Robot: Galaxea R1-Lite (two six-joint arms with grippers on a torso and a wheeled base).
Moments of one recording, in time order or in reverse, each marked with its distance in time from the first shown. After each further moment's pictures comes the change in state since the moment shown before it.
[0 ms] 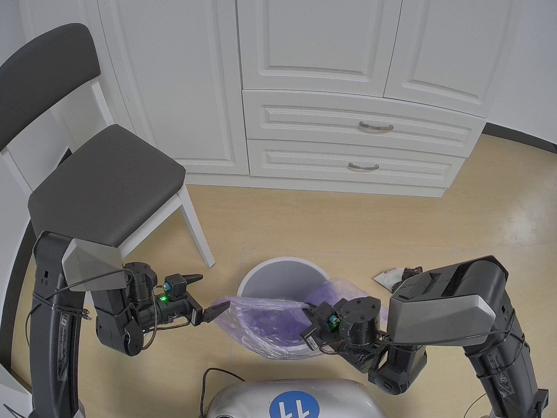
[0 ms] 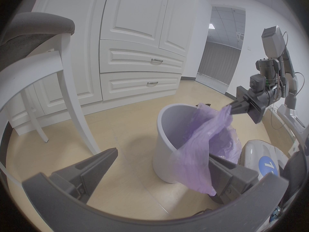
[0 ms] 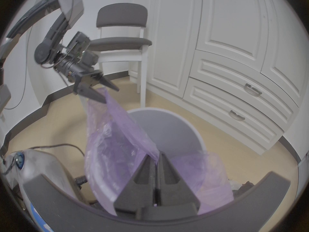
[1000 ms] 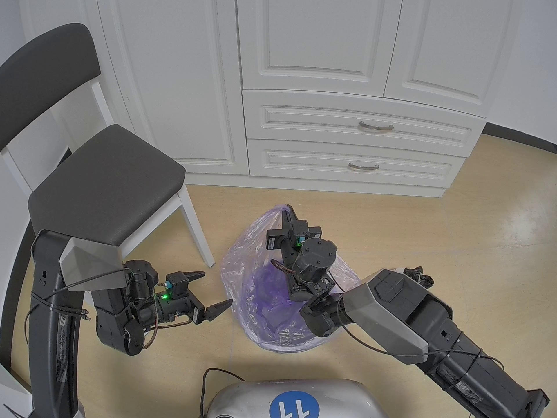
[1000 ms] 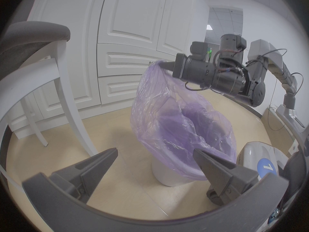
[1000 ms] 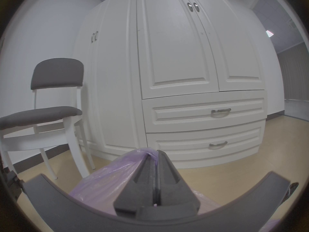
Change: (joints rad) left arm -0.014 -0.020 0.005 -0.007 -0.001 0.000; right arm -0.045 0.367 -1.194 0.172 -0.300 0.164
